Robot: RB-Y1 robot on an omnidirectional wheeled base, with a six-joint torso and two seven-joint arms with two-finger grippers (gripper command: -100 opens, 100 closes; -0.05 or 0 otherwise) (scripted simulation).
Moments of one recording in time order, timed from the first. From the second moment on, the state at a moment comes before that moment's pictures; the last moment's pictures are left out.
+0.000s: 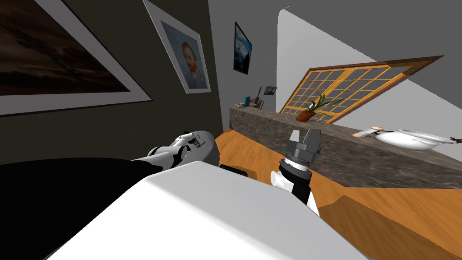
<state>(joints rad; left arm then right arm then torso) -0.38 0.64 0.40 -0.58 0.45 0.93 0.35 0.47 -0.03 -0.03 -2.25 0.08 -0.65 0.13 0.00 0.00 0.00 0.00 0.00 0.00</state>
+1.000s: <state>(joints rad) -0.44 0.69 0.43 -0.37 0.48 1.05 0.39 0.47 -0.03 -0.03 -2.25 0.08 -0.65 0.13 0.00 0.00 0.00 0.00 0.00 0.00</state>
